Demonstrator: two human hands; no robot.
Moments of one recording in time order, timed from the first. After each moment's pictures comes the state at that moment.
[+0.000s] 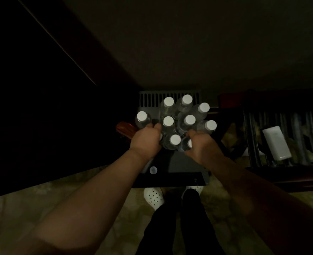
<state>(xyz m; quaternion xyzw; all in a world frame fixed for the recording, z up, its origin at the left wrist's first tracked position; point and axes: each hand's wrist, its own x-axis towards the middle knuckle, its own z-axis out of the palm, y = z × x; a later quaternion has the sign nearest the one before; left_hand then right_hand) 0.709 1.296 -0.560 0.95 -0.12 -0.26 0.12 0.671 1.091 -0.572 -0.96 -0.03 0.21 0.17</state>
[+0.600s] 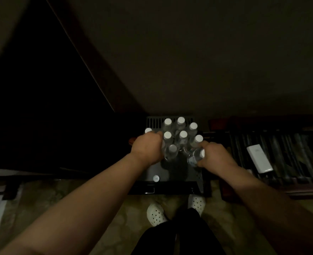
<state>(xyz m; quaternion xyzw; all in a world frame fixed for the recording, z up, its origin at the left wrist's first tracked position) 0.675 1.297 -0.399 0.97 -0.13 -0.20 0.10 0.638 1.072 -0.412 -0.95 0.04 0.26 0.15</state>
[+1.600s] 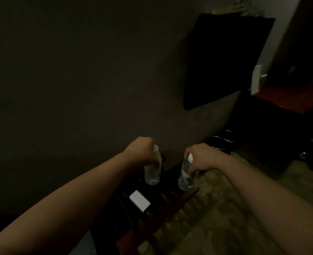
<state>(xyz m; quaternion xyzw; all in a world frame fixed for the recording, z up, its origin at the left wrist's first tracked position) 0.522 0.814 -0.097 0.89 -0.40 -0.18 0.13 0.382 0.632 -0.106 -0.97 0.17 0.13 0.12</state>
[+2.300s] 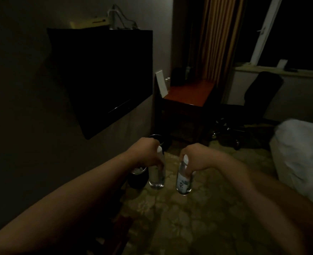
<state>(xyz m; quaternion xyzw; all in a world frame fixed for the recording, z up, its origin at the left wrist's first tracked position) 0.373 0.429 -0.061 0.74 -0.65 -0.14 0.11 0.188 0.337 -0.073 -0.91 0.37 0.10 0.16</state>
